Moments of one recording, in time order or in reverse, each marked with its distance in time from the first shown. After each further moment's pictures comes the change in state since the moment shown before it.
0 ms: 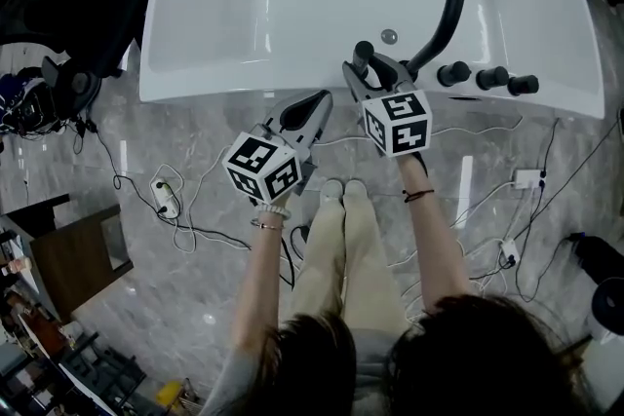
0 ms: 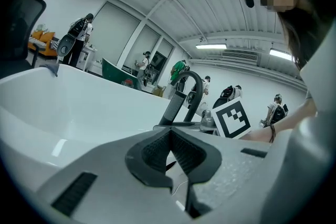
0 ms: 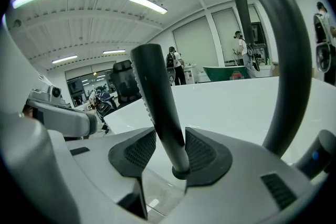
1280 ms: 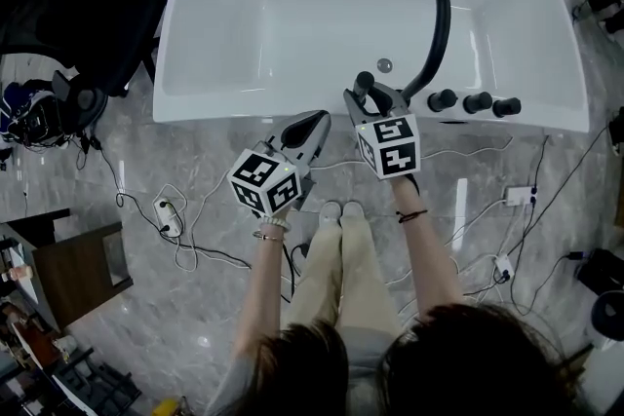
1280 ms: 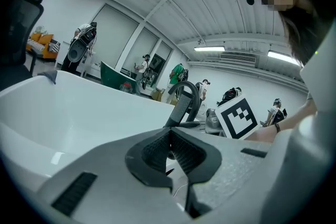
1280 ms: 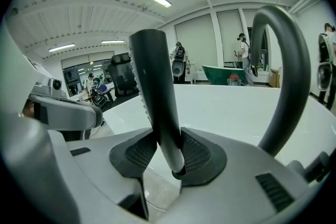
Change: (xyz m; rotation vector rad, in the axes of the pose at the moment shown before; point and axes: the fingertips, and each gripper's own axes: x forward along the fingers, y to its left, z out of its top) left arm -0.013 -0.009 0.036 0.012 -0.016 -0.012; right arm -0.021 0.012 0.031 -0.061 0.075 -0.064
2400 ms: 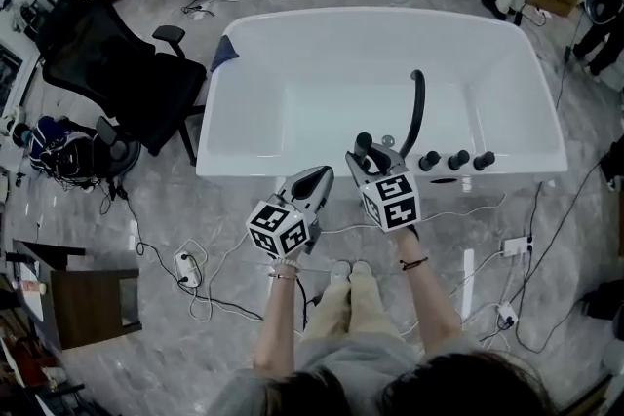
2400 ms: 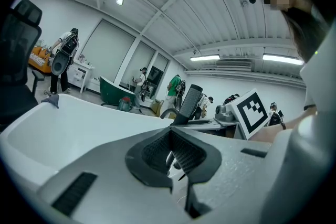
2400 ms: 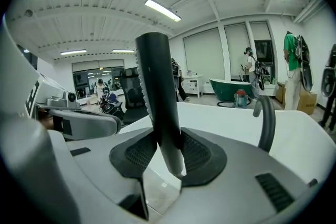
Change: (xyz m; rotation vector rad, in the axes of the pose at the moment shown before) left arm -0.057 -0.053 0.096 0.056 -0.104 0.022; right arm -0.092 0.051 0.110 -0.056 -0.106 0.067
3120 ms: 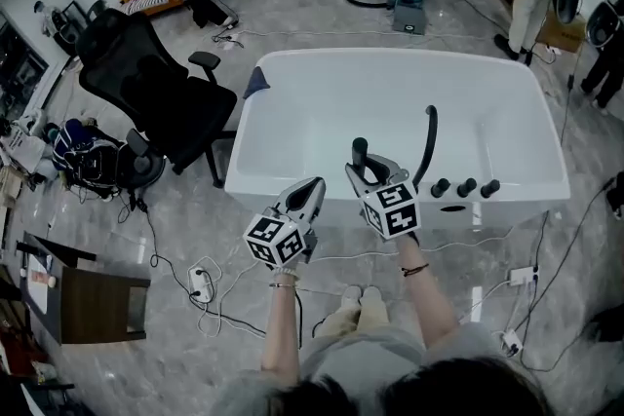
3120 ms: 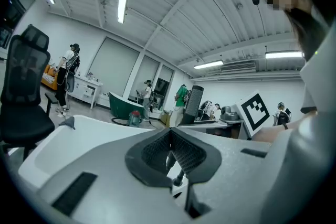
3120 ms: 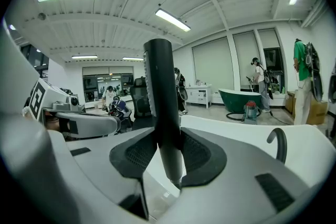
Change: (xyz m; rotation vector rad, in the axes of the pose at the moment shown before) left arm -0.073 0.007 0.072 0.063 -0.112 0.106; right arm -0.017 0.059 0.079 -0.051 -0.099 0.079
